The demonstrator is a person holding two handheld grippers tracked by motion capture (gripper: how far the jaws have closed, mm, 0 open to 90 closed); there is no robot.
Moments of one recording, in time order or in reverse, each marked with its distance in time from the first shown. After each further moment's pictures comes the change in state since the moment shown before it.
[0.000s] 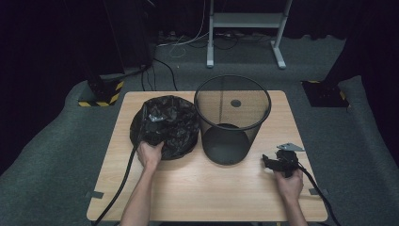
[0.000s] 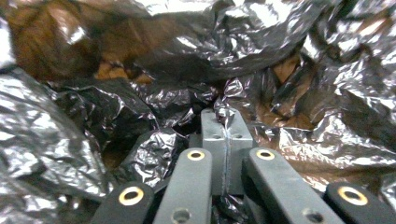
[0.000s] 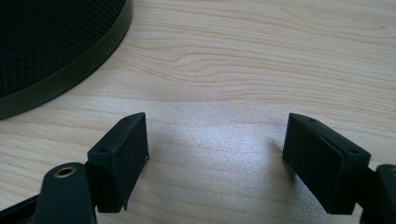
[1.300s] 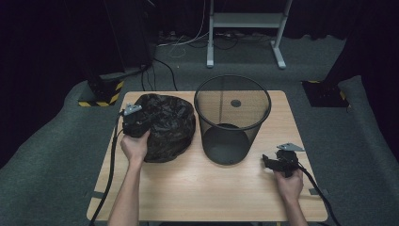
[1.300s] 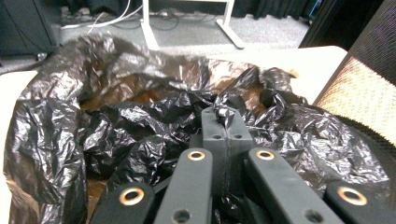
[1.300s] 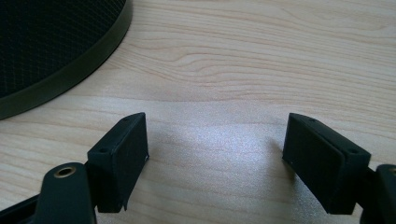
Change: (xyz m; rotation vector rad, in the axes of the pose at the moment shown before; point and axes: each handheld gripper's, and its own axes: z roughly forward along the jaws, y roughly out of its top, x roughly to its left) left arm 0.016 0.031 -0.094 -0.271 -0.083 -0.043; right arm 0.000 0.000 0.000 0.000 0.001 -0.001
